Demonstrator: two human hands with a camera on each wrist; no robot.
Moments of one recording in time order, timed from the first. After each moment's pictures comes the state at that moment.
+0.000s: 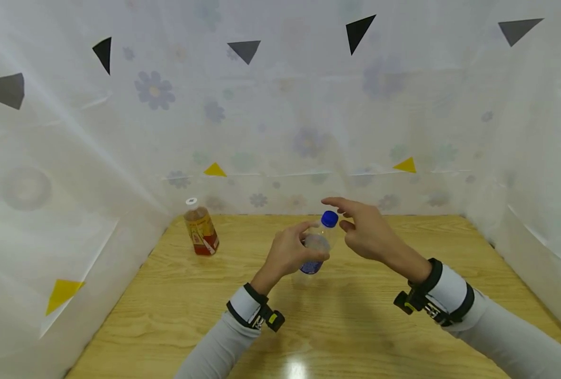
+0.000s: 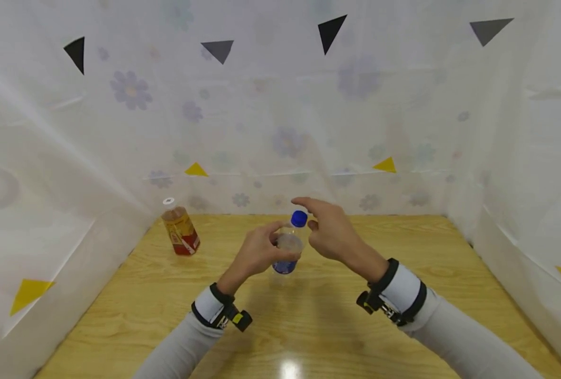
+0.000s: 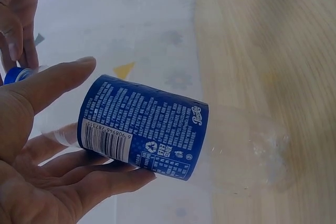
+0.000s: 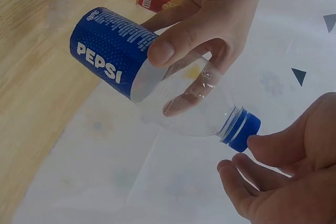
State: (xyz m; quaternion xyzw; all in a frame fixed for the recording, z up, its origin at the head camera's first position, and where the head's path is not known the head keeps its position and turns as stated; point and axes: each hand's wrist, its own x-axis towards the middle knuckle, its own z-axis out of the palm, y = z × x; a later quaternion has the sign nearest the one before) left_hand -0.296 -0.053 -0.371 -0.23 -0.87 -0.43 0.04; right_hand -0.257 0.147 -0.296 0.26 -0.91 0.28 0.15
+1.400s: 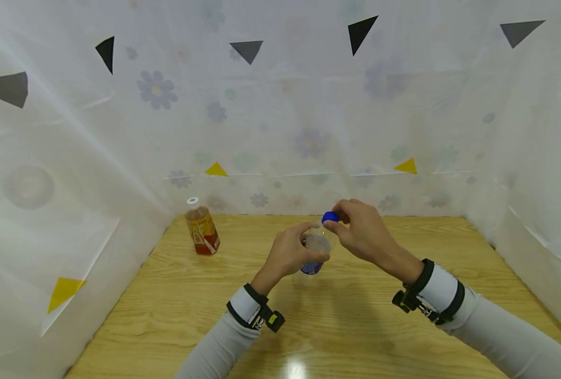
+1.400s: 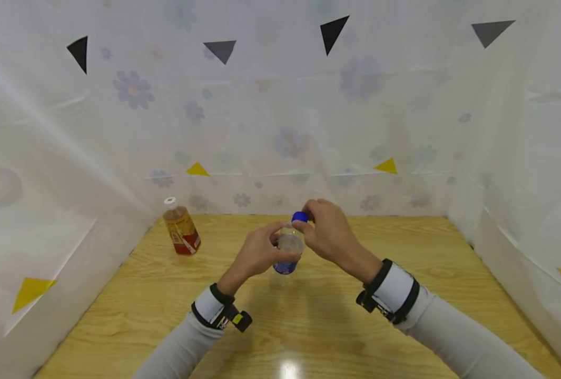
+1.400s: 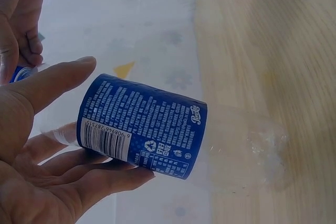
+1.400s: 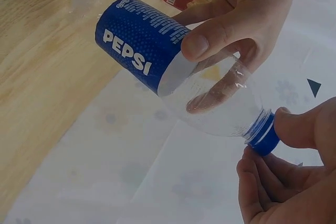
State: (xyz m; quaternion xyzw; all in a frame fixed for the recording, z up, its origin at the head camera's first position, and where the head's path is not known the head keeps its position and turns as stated) left_hand -0.294 -0.055 -0.372 -0.24 -0.87 -0.43 0.05; right_hand -0.265 0.140 -0.311 0.27 -0.89 0.28 0.24
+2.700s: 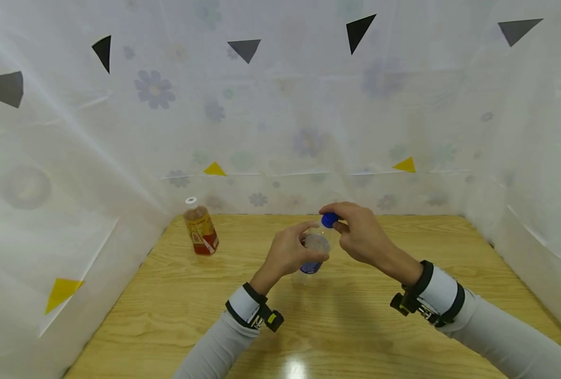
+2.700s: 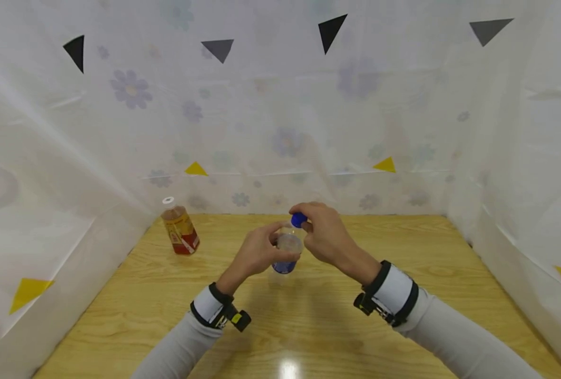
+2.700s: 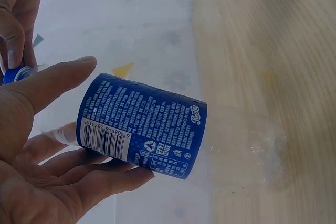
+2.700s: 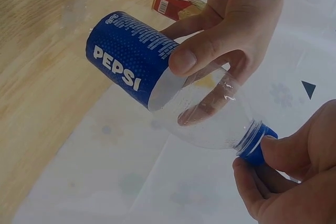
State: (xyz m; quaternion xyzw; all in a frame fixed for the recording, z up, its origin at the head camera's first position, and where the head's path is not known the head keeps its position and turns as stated) left_hand -0.297 -0.053 -0.374 -0.24 -0.87 -0.42 0.05; right_hand -0.262 0.140 -0.311 0.30 -0.89 0.28 0.20
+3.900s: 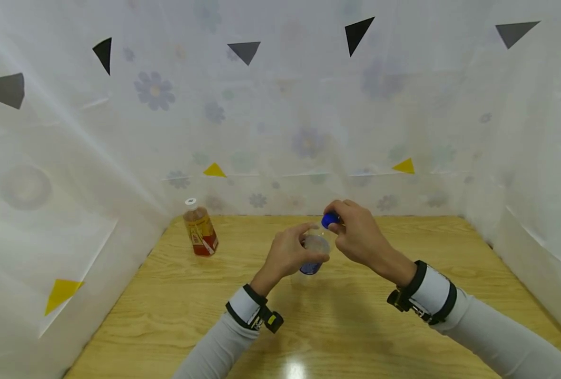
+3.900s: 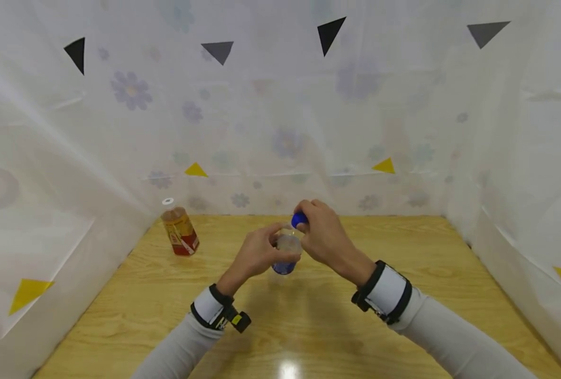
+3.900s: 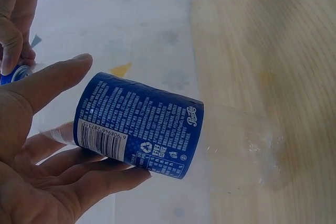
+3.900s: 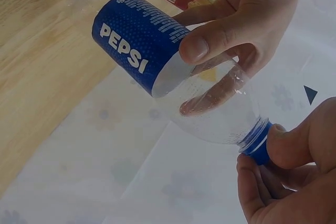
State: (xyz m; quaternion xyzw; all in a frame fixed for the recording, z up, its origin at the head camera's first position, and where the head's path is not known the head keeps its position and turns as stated) left_hand -0.297 -0.052 -0.377 -0.24 -0.87 -0.42 0.06; right_hand -0.262 0.134 -0.315 0.26 -0.90 0.27 0.23
